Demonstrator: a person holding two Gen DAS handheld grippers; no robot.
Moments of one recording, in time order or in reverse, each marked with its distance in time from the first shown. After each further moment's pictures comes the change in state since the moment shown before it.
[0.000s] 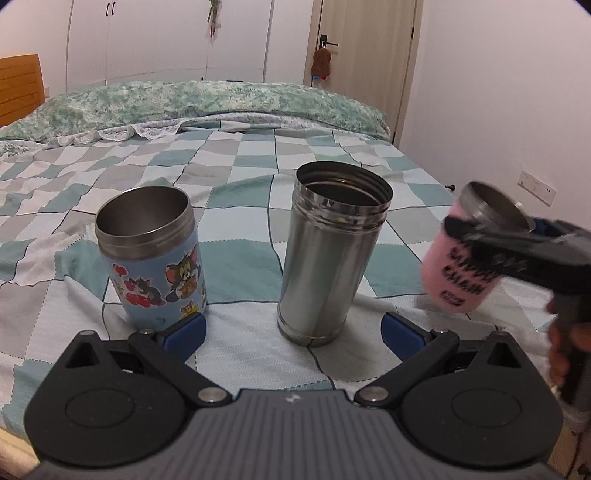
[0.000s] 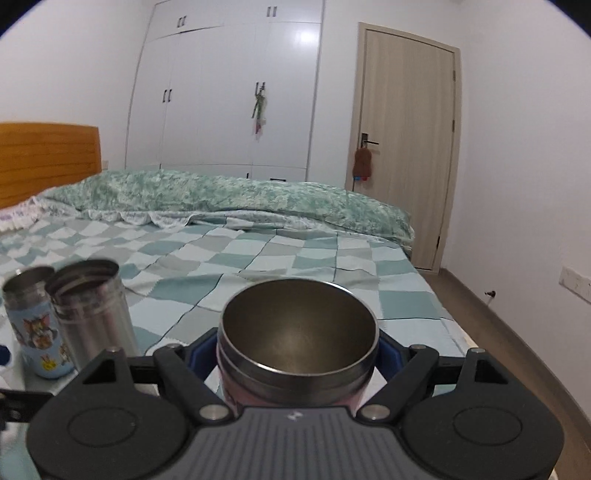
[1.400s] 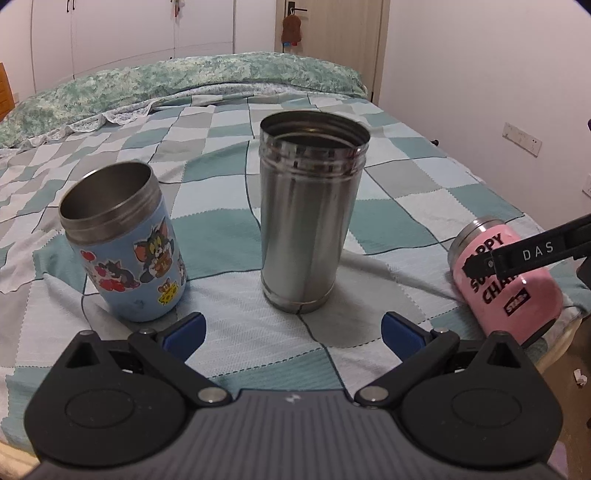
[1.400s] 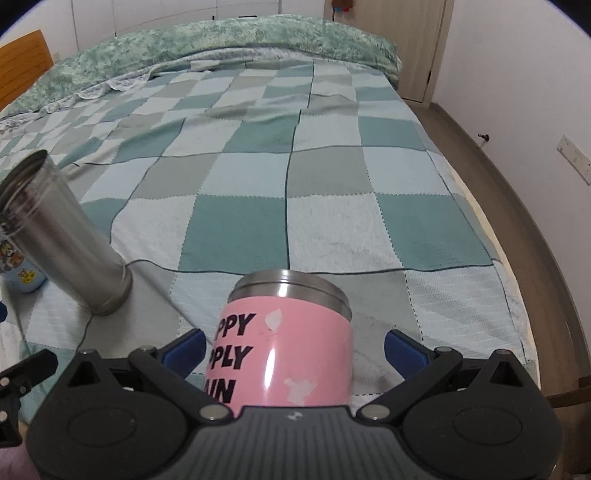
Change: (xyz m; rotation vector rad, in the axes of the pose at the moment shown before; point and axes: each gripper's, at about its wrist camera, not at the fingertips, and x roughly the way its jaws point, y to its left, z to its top) left arm 0.017 -0.009 -0.009 0.102 0.119 -0.034; right arm 0.020 -0.024 -0.009 0.111 0.612 -0.027
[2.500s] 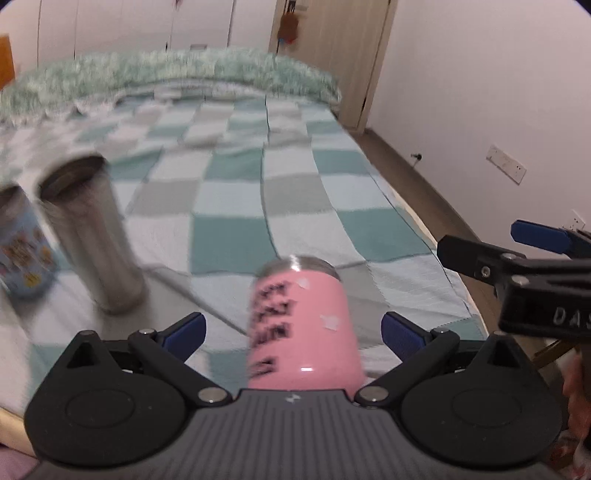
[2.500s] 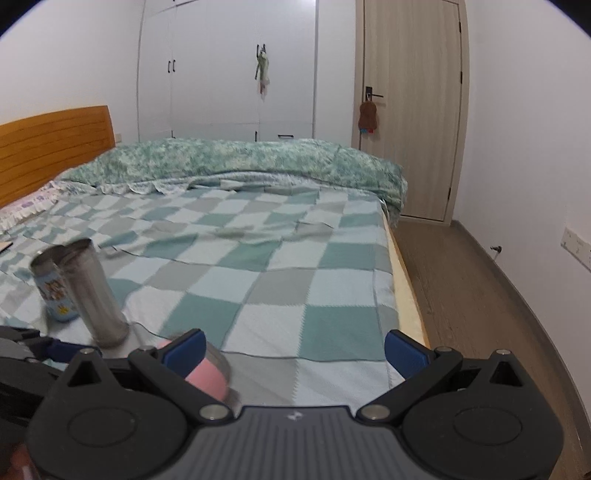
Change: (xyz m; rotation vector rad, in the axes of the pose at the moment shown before) left arm -0.017 -0.166 0.038 -0.113 0.001 -0.027; right arm -0.101 -0.130 -0.030 -0.111 -0.431 0.141
